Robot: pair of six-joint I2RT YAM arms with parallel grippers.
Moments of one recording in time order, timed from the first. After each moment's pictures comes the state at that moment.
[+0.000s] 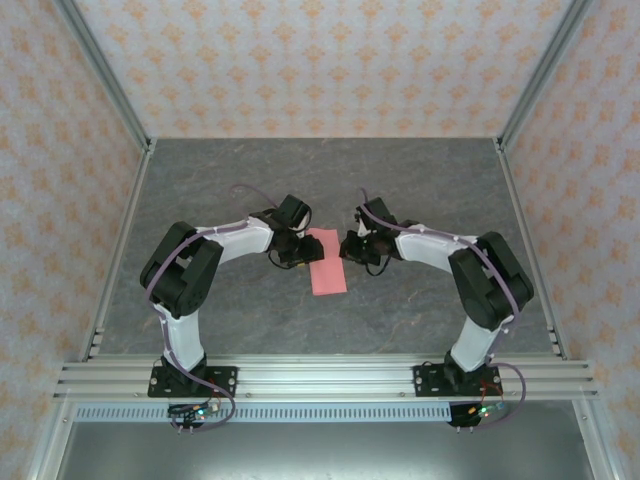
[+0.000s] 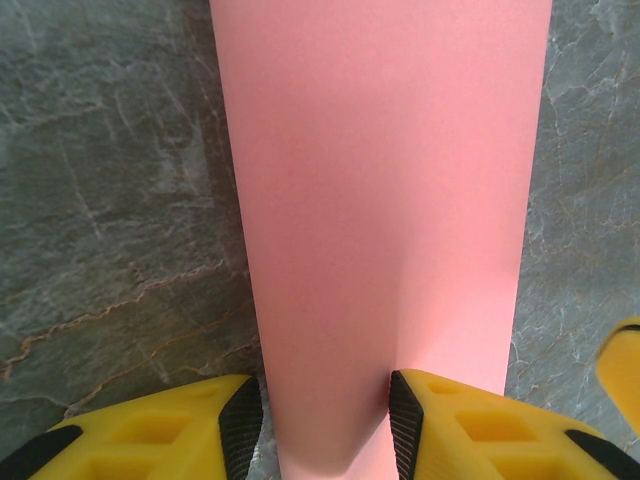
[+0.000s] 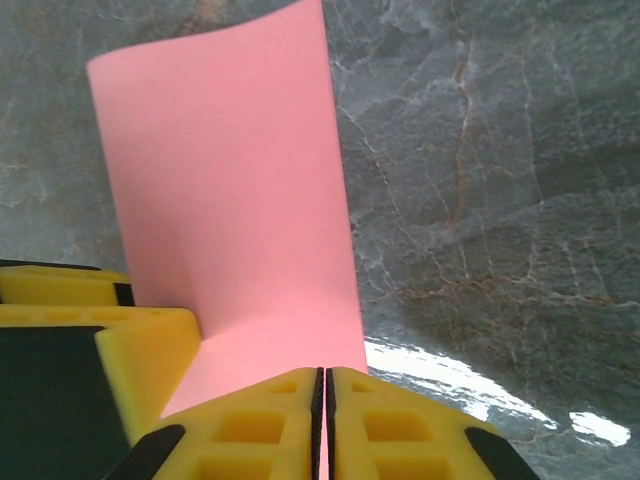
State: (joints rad) left arm -0.51 1.89 1.13 -0.42 0.31 -0.72; right arm 0.54 1.74 0.98 -0.27 -0.34 0.72
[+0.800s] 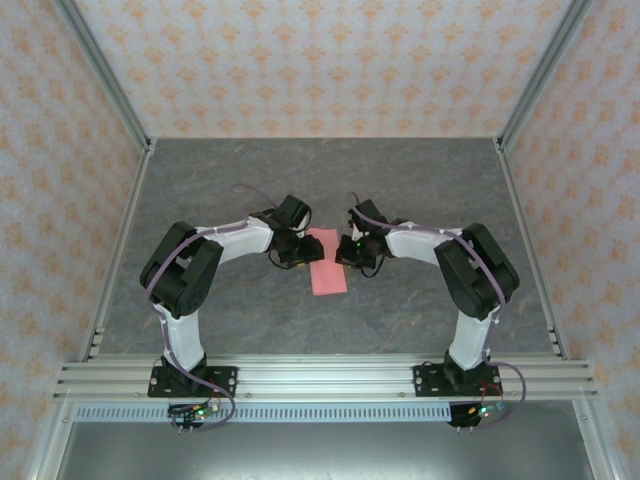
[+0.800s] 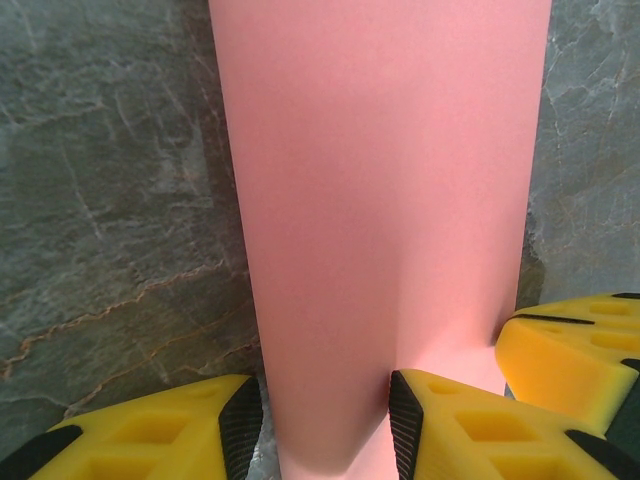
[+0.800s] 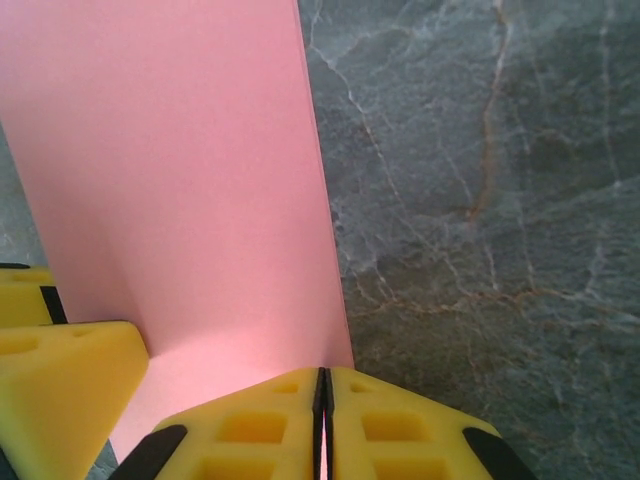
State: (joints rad) left arm -0.51 1.89 1.13 -0.42 0.31 -0.72; right arm 0.56 1.84 1.03 -0.32 -0.35 0.72
